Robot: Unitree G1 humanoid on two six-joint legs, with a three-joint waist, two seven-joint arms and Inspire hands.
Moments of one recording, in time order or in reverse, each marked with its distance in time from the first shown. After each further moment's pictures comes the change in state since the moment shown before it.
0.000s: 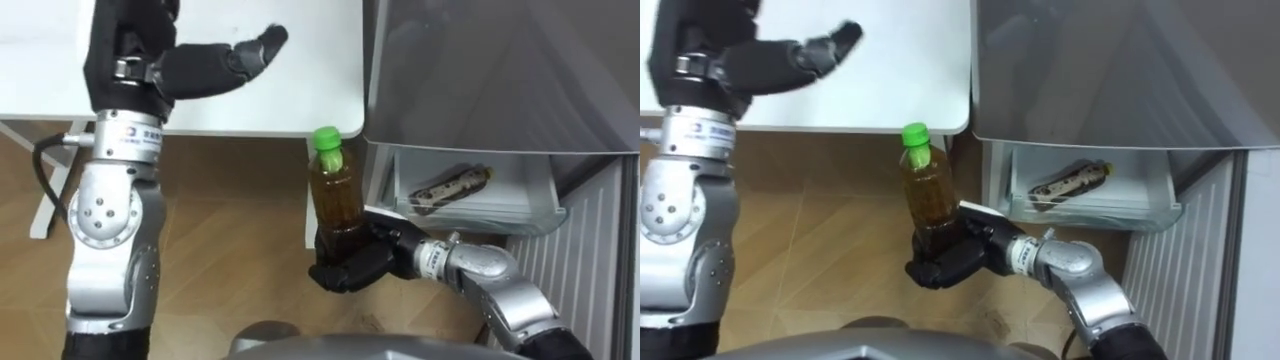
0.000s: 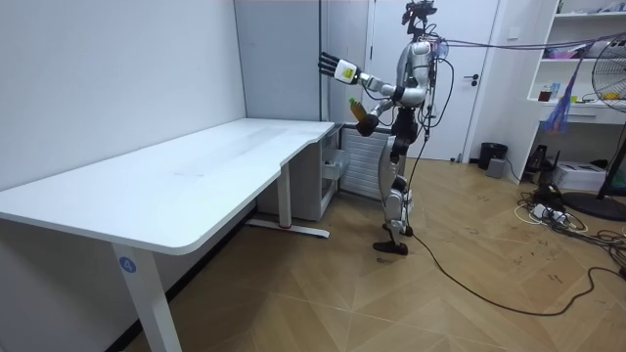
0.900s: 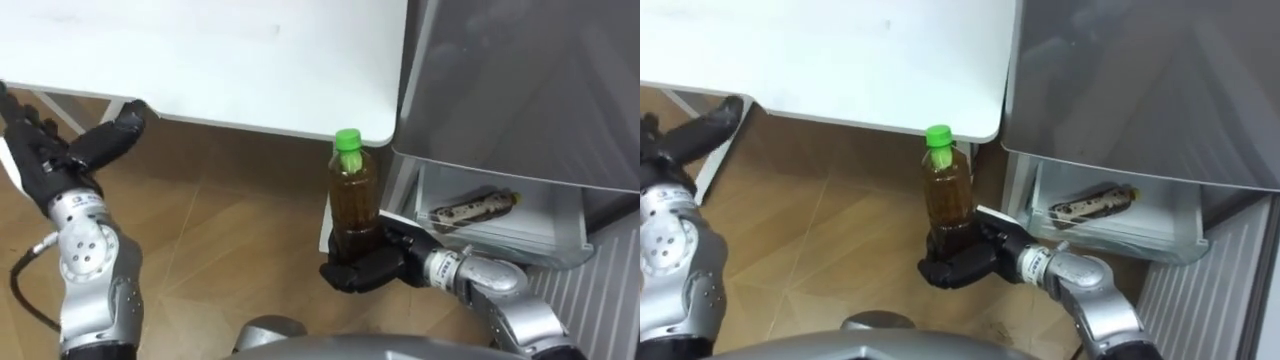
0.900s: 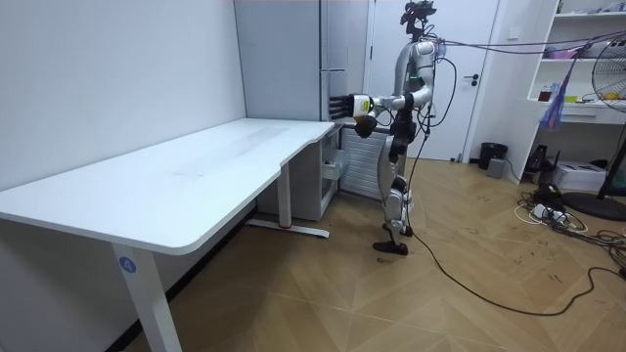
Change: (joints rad) left arm 0.059 -0.003 0.147 0.507 -0.137 -0.038 0.443; right arm 0.064 0.009 -0.035 -0.009 0.001 -0.001 -0.061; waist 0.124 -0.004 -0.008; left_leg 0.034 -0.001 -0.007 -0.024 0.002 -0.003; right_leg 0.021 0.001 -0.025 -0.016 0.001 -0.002
